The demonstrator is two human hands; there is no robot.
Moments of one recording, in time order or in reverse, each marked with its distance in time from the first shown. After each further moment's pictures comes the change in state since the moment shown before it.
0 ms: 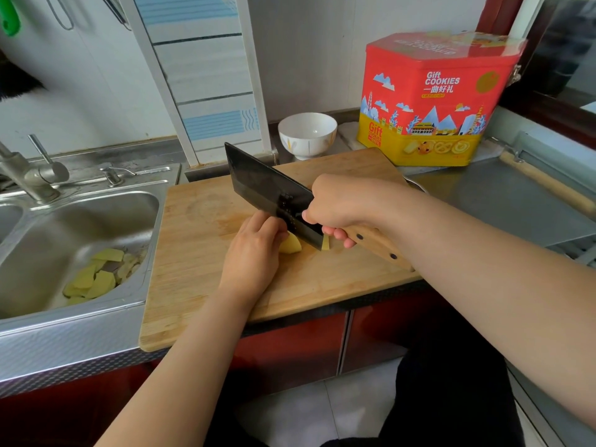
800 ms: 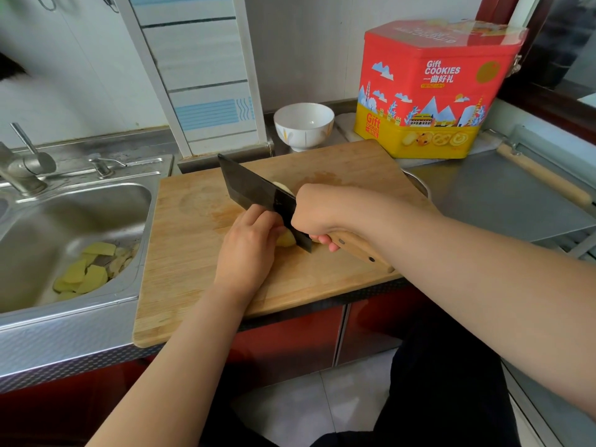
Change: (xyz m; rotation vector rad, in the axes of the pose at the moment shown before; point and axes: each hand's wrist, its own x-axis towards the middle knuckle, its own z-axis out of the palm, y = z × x) left_hand -0.002 -0.005 0.003 -0.025 0.028 0.011; right_hand 0.024 -0.006 0.024 -0.095 -0.093 0.091
